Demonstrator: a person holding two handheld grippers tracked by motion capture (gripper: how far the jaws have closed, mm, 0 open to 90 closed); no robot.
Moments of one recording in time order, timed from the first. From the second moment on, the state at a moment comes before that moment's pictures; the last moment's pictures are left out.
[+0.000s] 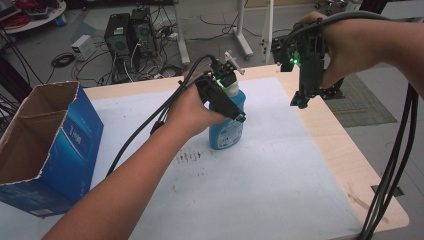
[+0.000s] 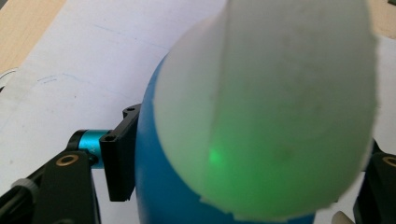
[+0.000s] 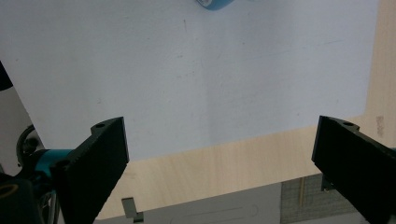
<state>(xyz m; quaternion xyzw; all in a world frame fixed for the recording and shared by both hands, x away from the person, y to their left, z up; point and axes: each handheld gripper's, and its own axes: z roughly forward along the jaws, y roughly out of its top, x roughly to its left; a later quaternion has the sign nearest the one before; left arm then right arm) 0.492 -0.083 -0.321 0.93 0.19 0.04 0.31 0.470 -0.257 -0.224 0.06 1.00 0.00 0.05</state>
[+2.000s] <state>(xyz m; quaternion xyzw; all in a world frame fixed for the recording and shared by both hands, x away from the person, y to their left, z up) 0.444 -0.041 -0.270 0.95 0.13 0.05 0.28 0.459 -0.239 -0.224 0.05 1.00 -0.01 0.06</state>
